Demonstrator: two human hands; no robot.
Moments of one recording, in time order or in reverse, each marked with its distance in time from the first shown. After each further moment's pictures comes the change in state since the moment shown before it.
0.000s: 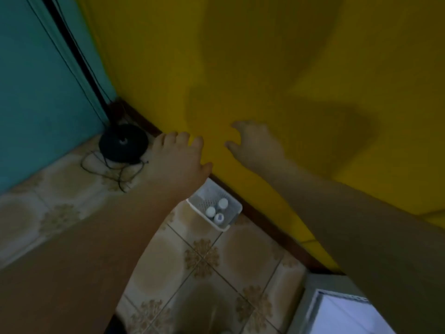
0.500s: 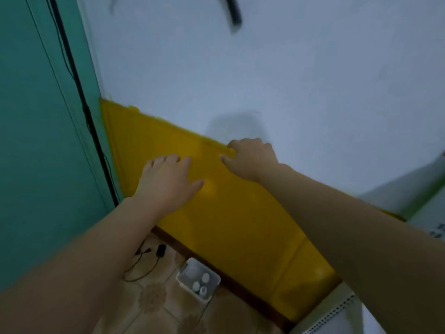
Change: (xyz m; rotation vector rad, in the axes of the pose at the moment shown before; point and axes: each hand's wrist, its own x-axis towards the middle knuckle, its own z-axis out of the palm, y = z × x) left_hand -0.147 0.082 -0.416 0.003 0.201 0.020; right_hand -0.202 -0.072 -0.417 -0.238 0.256 0.054
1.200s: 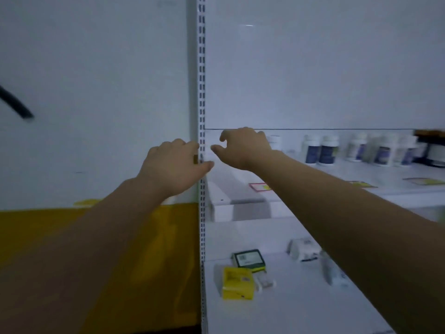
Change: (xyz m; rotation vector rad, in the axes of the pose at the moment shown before) left_hand -0.180 0.323 -0.225 -0.266 0.223 0.701; right_hand -0.383 0.170 -0.260 -0.166 0.231 0.614
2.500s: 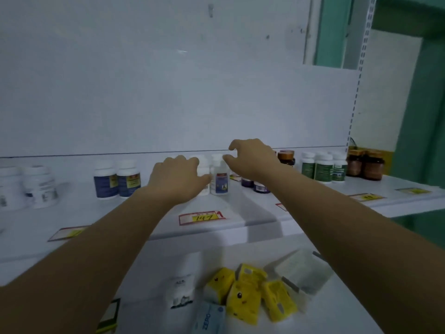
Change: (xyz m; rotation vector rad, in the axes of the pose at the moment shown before) left_hand 0.158 0.491 0.099 0.005 -0.053 0.054; right_hand -0.079 0.526 -0.055 0.035 0.060 0.159
